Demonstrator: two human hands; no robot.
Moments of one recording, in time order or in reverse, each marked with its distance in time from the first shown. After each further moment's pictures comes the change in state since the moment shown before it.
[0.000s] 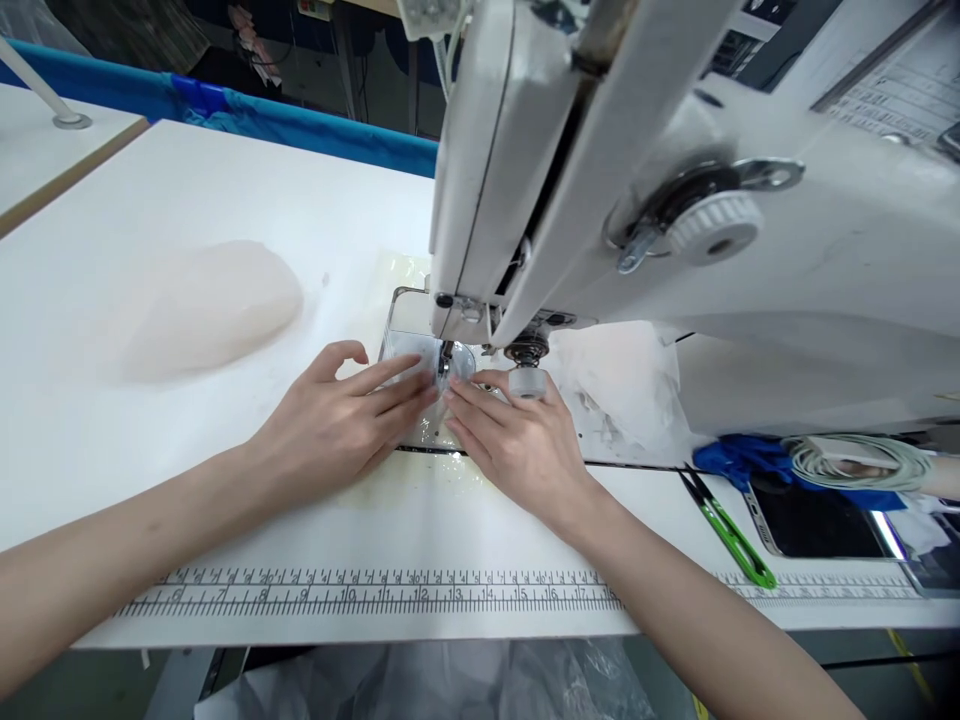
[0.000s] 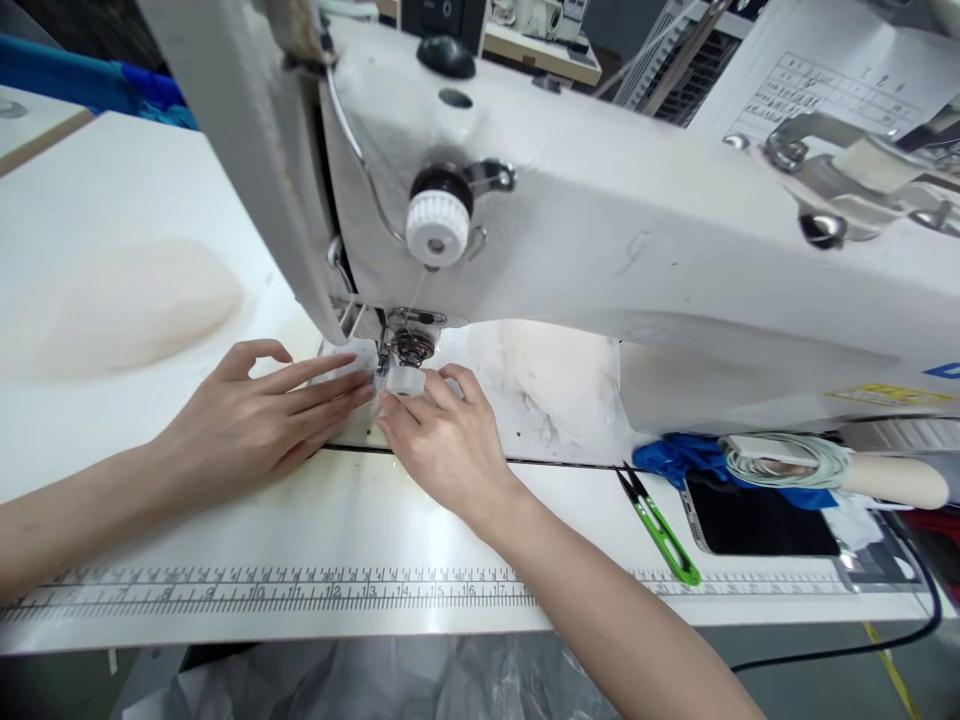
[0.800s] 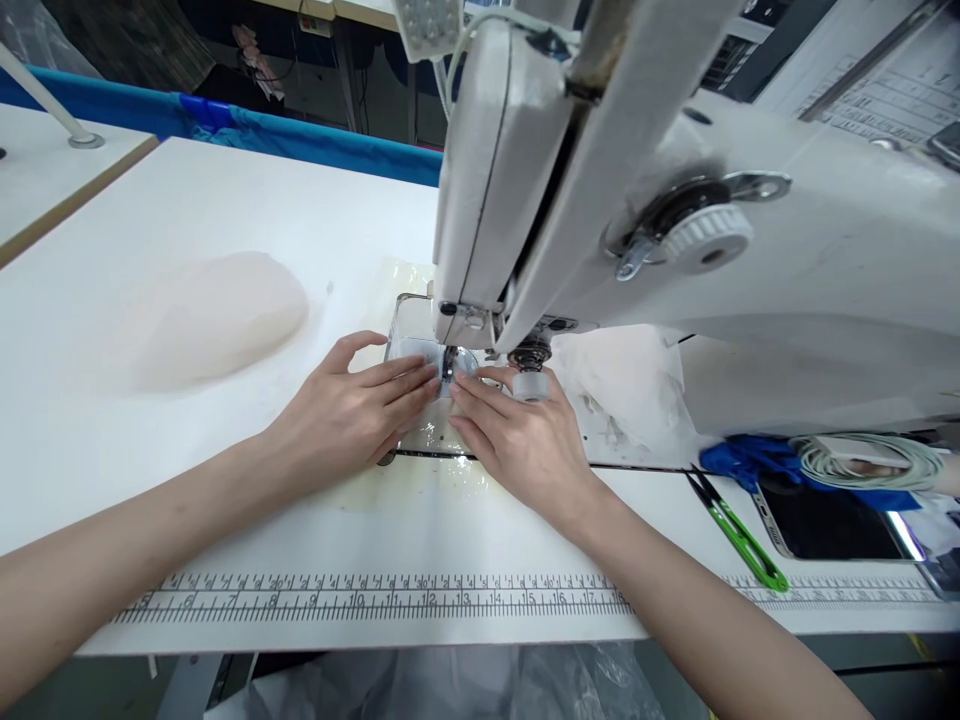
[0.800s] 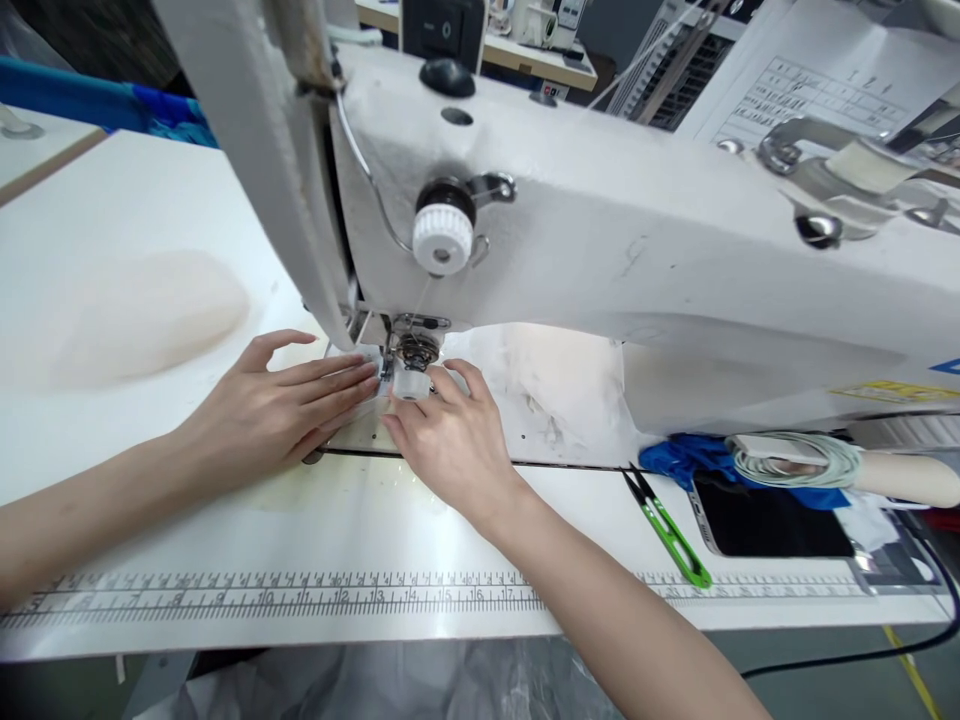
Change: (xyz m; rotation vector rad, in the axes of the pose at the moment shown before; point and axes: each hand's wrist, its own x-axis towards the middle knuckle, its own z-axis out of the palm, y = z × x) left_hand 0.006 -0.009 0.004 -0.112 -0.002 -0.023; right_hand 0.003 0.001 0.002 -0.041 -0.009 0.040
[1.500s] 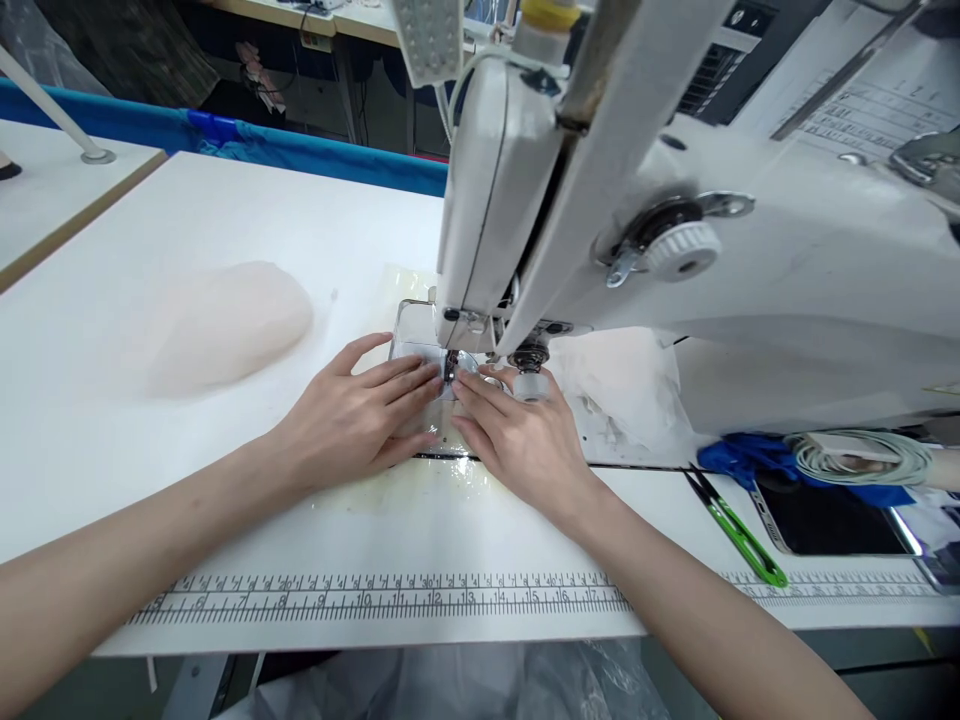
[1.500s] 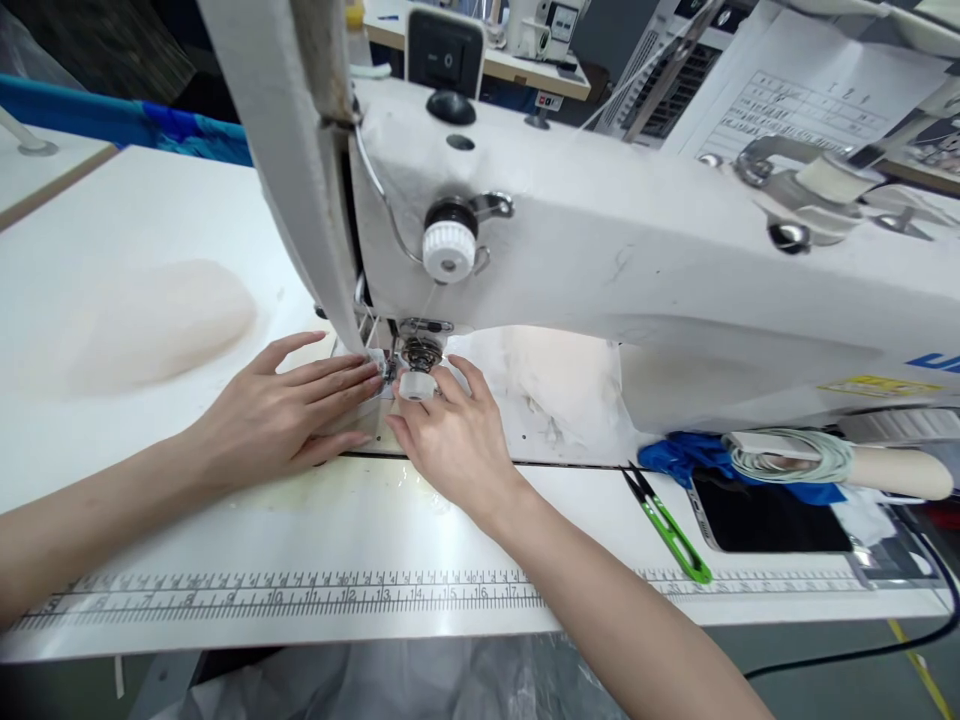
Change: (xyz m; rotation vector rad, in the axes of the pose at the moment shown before) left_hand -0.001 -0.002 0.004 0.013 -0.001 -0.020; right_hand 0.003 -0.001 0.000 -0.030 -0.045 0.012
